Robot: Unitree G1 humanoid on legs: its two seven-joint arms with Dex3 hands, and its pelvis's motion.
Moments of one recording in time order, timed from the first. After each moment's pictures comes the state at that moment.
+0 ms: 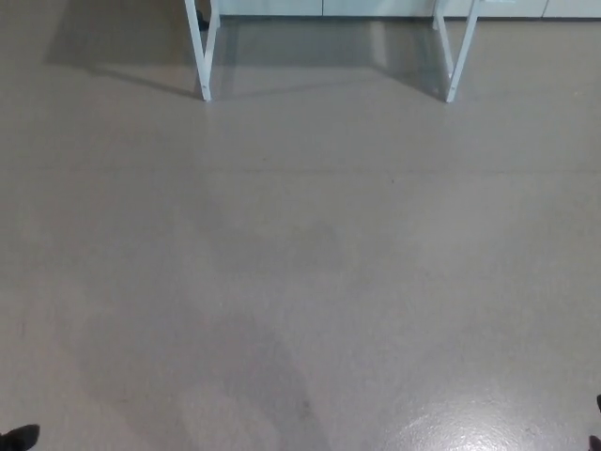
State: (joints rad) left_arm 0.17 0.40 0.20 0.73 -0.01 -0.15 -0.21; right_arm 0.21 -0.33 -0.18 0.57 0.01 -0.20 0.12
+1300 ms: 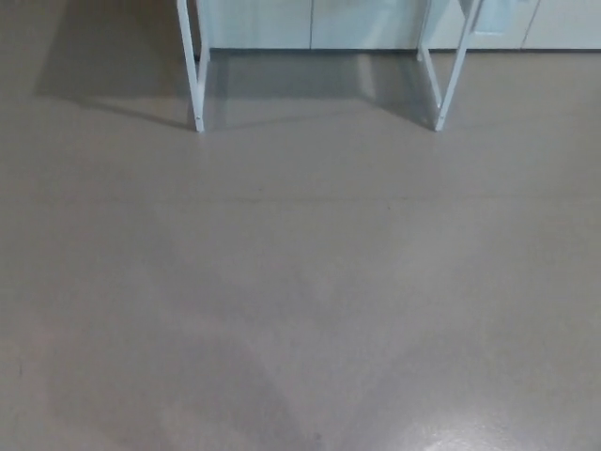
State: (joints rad) left_arm 0.27 0.42 0.14 0.76 -0.01 -0.24 -0.25; right_arm 0.33 -0.35 -0.18 0.64 0.02 -0.34 0.19
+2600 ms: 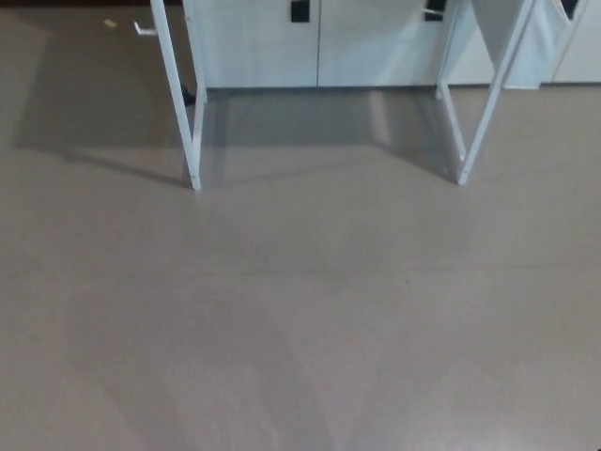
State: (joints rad) left_arm 0.27 0.44 0.08 0.79 0.02 -0.29 -0.22; right_arm 0.32 -0.36 -0.16 0.66 0.03 -0.35 0.19
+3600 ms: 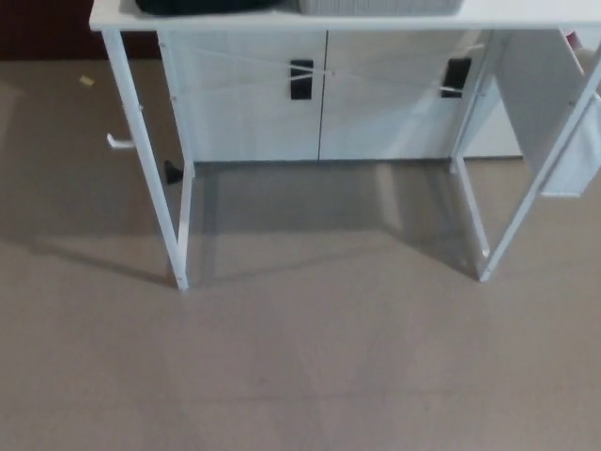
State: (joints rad) left_arm 0.26 0.44 0.07 0.80 0.04 -0.29 -0.20; right_arm 0.36 -0.36 -0.18 0.67 0.05 -0.36 0.19
